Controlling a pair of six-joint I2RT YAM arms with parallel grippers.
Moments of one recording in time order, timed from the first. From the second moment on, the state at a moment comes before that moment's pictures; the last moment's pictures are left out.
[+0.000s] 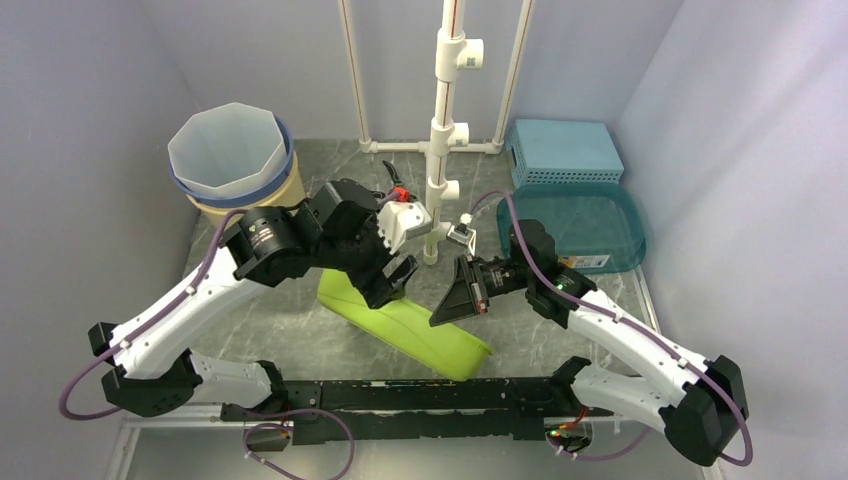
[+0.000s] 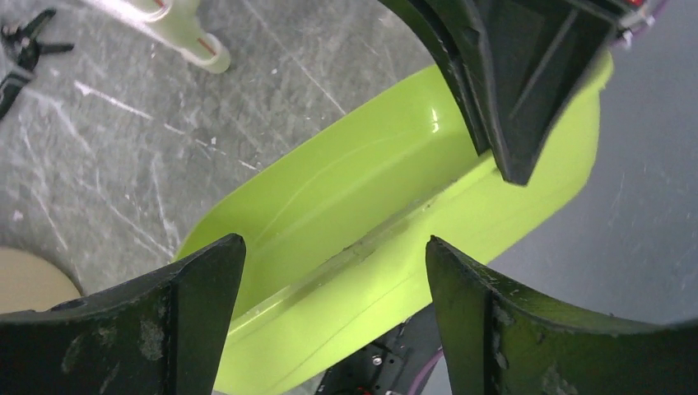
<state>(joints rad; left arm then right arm) -1.00 1.28 1.68 -1.17 0.07 -0.01 0.68 0.99 0.71 0.00 -1.09 0.99</state>
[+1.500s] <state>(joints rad) -0.82 1.29 1.51 -1.17 0.78 0.18 0.63 0.85 0.96 -0.43 -0.91 0.66</state>
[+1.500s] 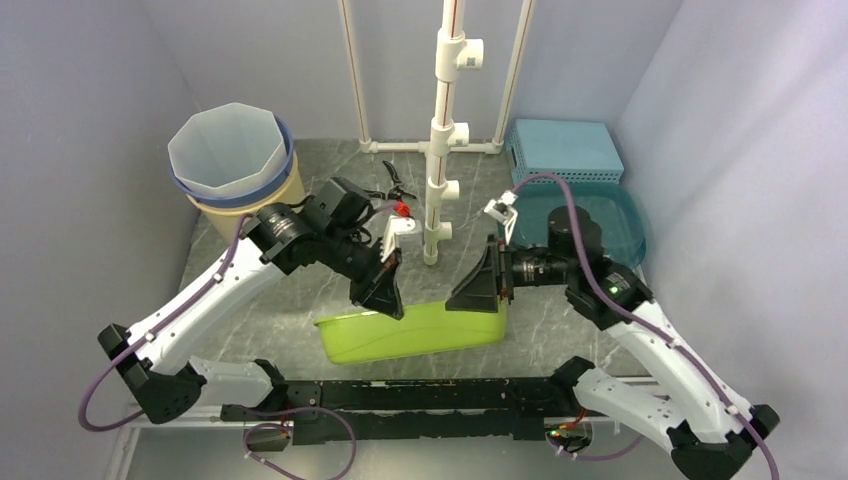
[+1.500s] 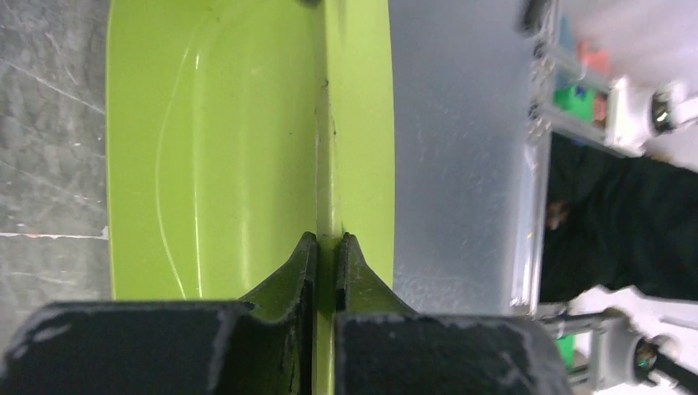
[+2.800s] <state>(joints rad) -0.49 1.26 1.24 -0.46 1.28 -0.49 0.63 0.77 1.27 -0.89 -0.10 0.28</state>
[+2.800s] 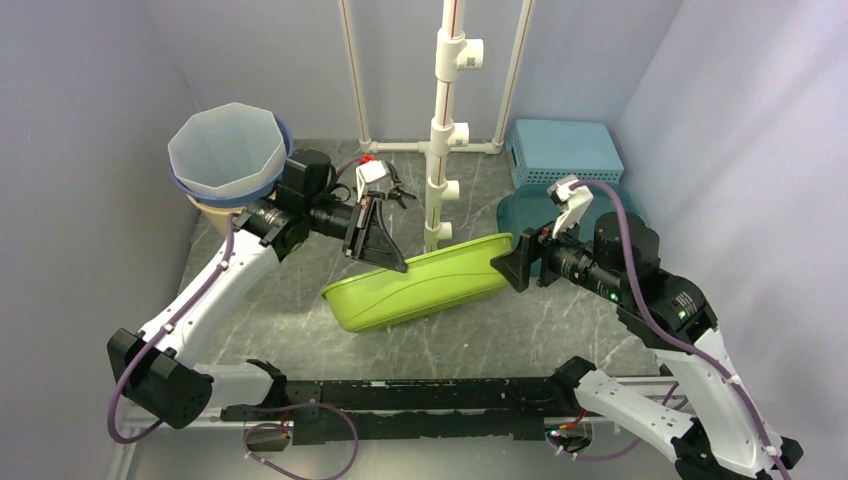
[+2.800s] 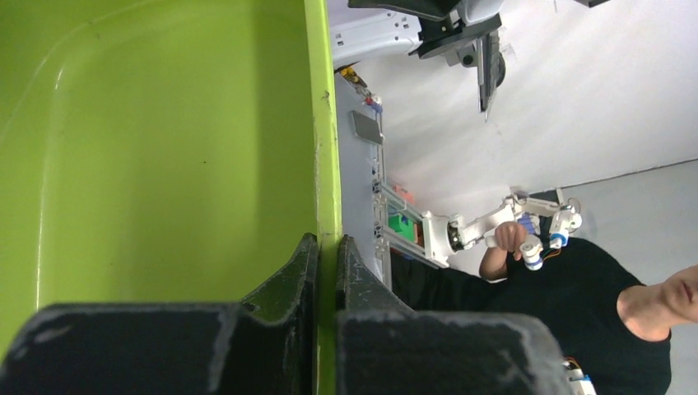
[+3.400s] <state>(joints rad) -0.49 1.29 1.41 -0.90 1.29 -0.20 0.63 0.87 1.38 -0.91 -0.48 -0.27</state>
